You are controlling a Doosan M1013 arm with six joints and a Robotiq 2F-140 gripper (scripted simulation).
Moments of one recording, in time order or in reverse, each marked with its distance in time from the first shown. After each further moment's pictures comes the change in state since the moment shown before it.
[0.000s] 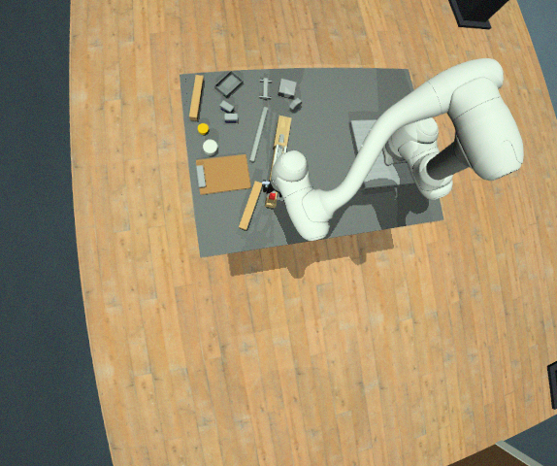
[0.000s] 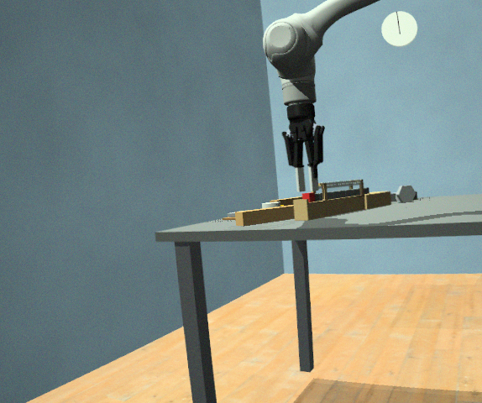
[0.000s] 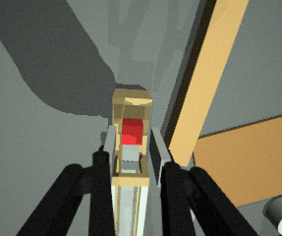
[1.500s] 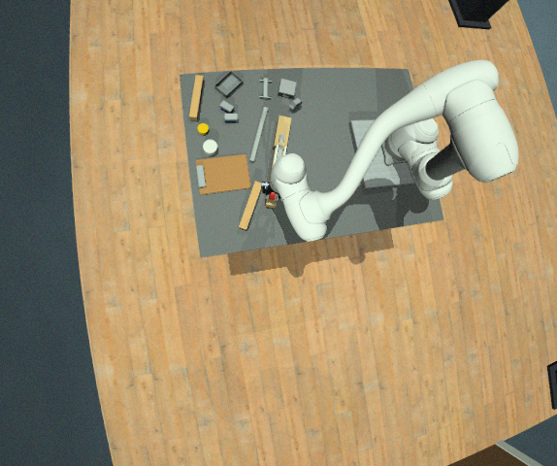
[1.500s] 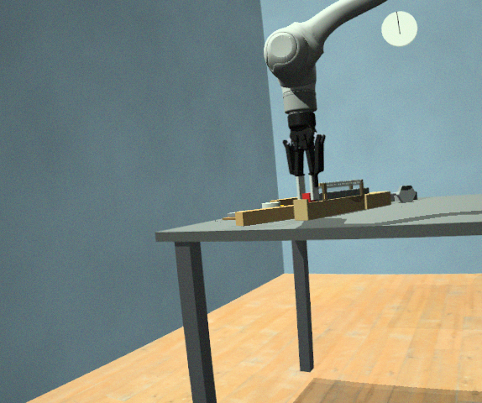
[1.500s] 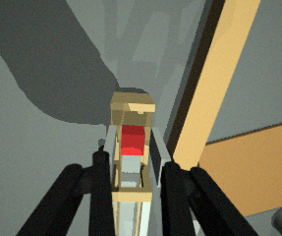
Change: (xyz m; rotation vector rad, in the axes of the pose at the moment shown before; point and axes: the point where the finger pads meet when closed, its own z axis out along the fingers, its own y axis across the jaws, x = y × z) arm 0.000 0.000 0.024 0.000 0.000 0.000
